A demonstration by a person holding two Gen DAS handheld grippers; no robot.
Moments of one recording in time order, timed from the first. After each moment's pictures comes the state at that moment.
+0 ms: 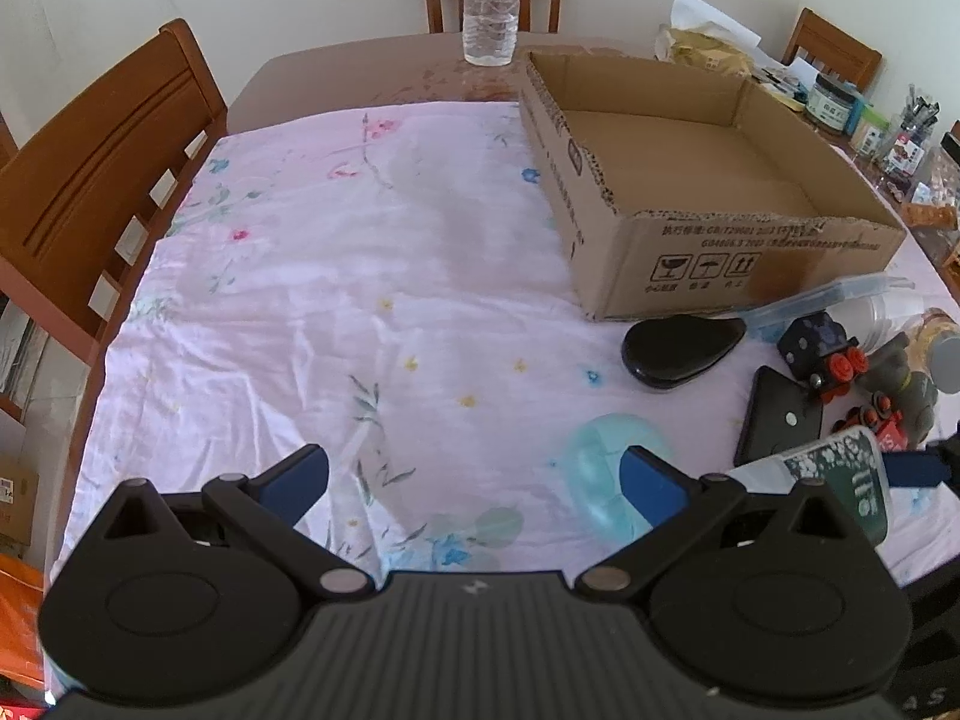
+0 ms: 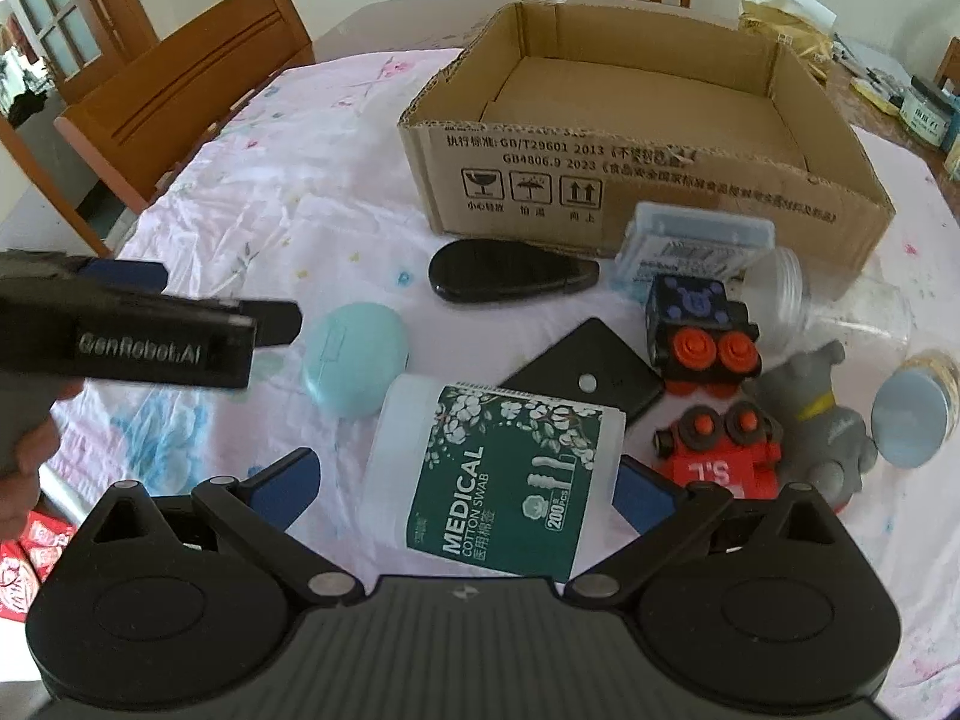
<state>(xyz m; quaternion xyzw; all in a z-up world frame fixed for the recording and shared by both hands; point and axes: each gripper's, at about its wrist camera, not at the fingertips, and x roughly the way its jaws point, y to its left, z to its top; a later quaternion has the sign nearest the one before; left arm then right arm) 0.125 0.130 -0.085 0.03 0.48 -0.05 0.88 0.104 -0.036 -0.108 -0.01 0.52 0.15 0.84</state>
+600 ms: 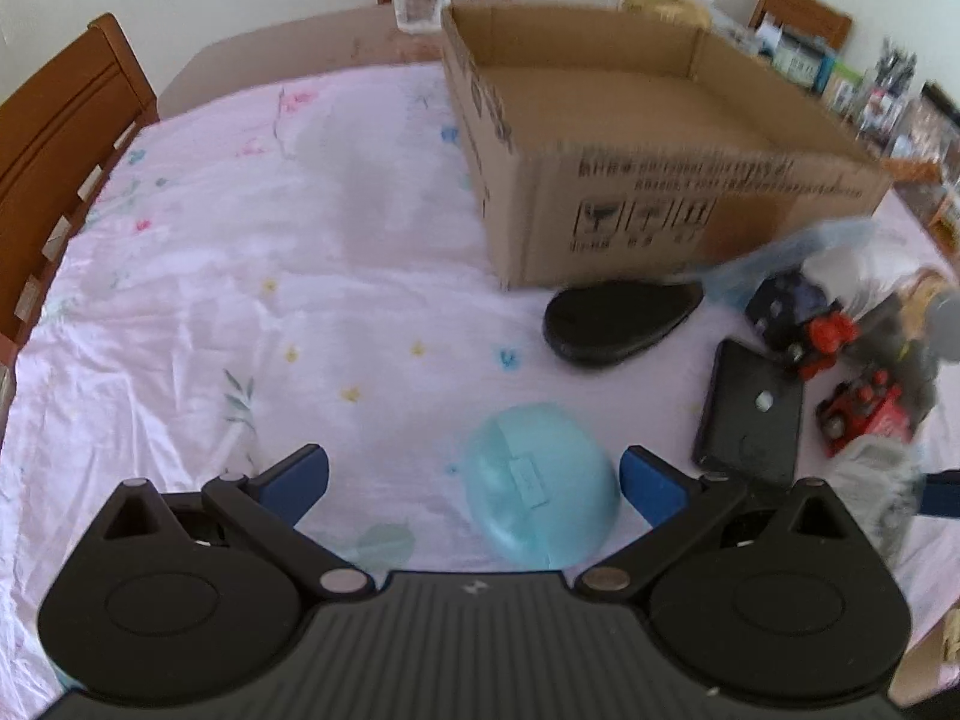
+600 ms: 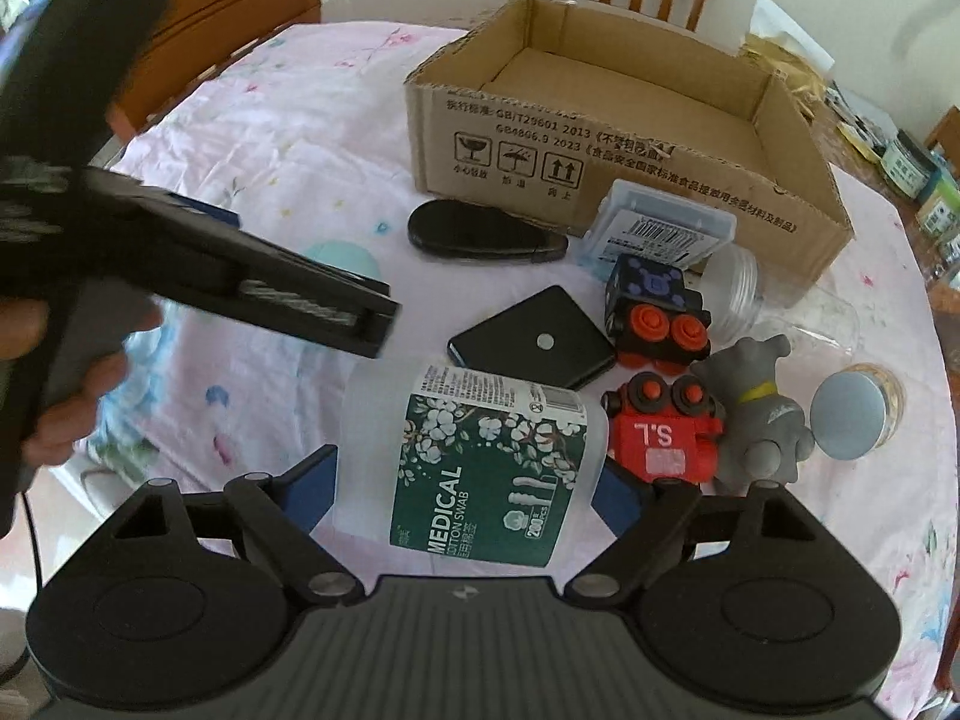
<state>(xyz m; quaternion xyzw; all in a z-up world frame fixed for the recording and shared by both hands) 0.139 0.089 -0.119 0.04 0.50 -0.08 0.86 0.076 -0.038 -0.108 -0.10 0.52 0.14 0.84</state>
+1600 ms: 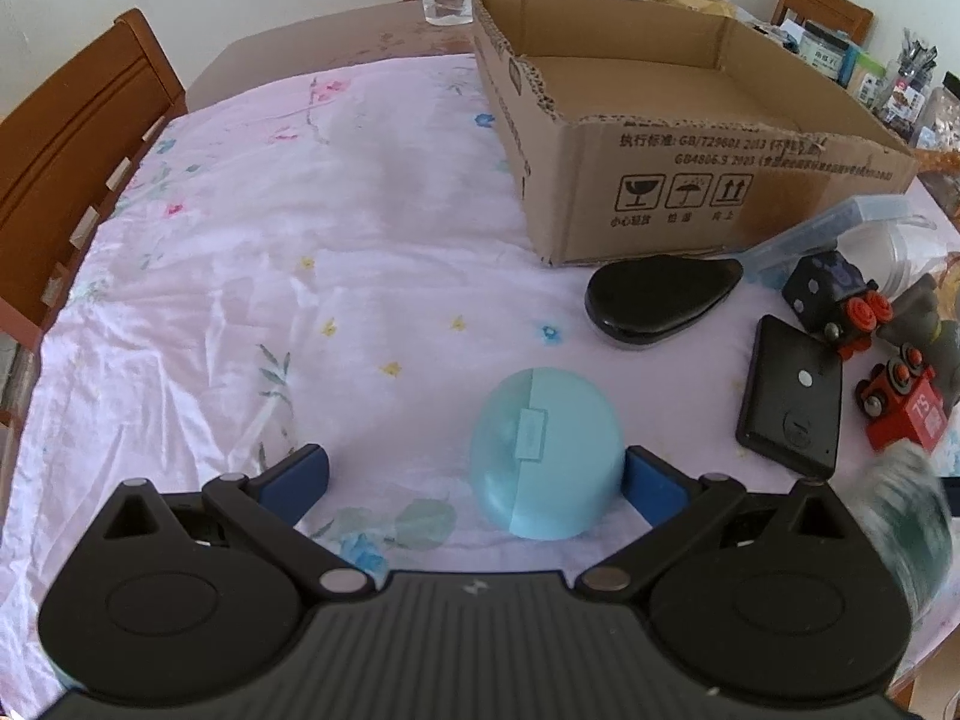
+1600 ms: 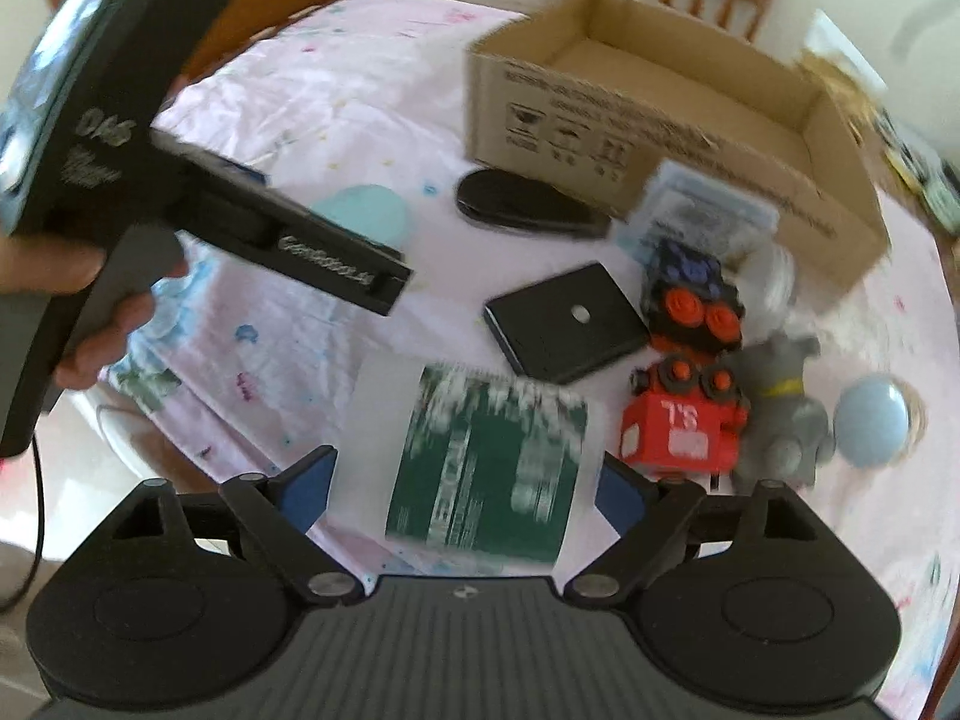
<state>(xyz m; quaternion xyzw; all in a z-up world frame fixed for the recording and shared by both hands) 0.131 0.094 -0.121 0.05 0.49 -0.05 0.87 0.068 -0.042 -0.112 -0.13 0.52 0.18 0.82</state>
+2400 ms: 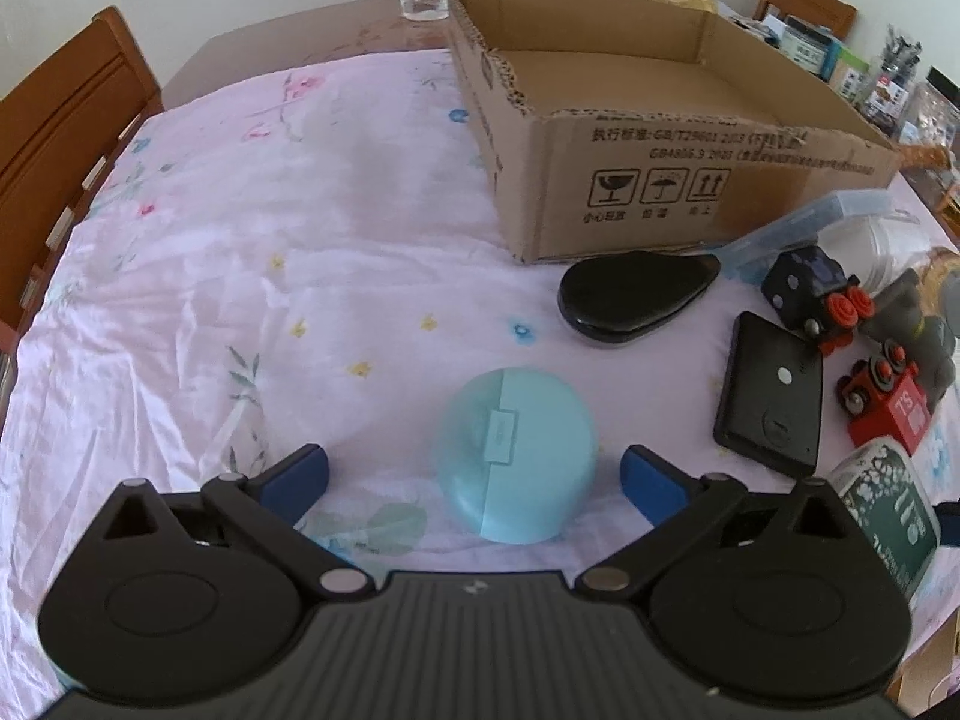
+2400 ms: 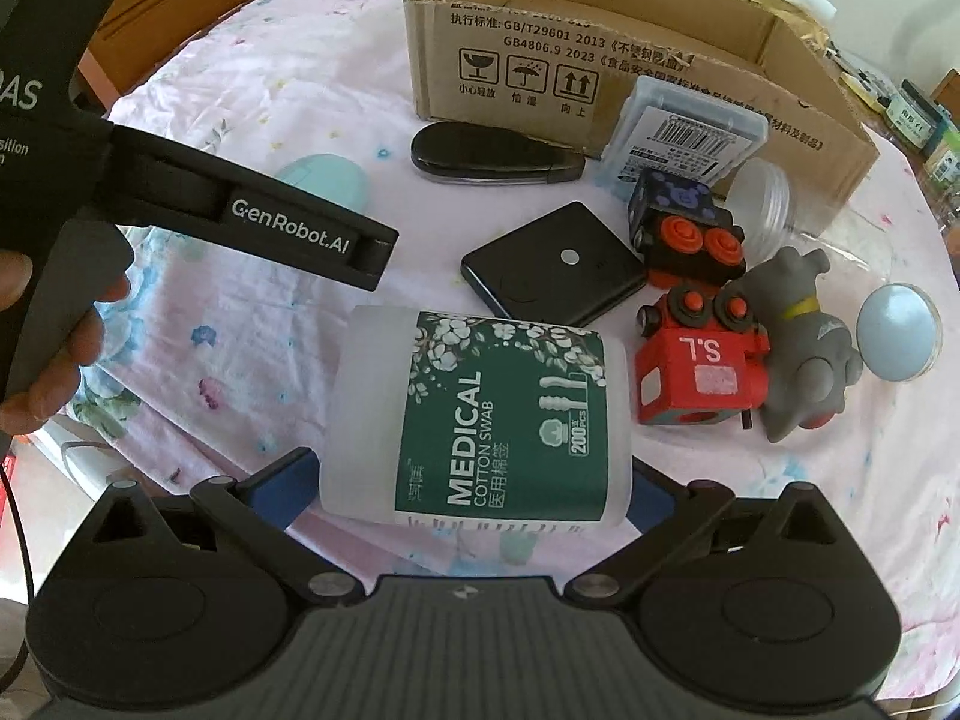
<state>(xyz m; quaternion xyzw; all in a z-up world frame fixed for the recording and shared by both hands) 0.131 0.092 -0.124 0.05 0.49 -0.08 0.86 0.069 -0.038 -0.141 -0.07 0.55 0.14 0.82</state>
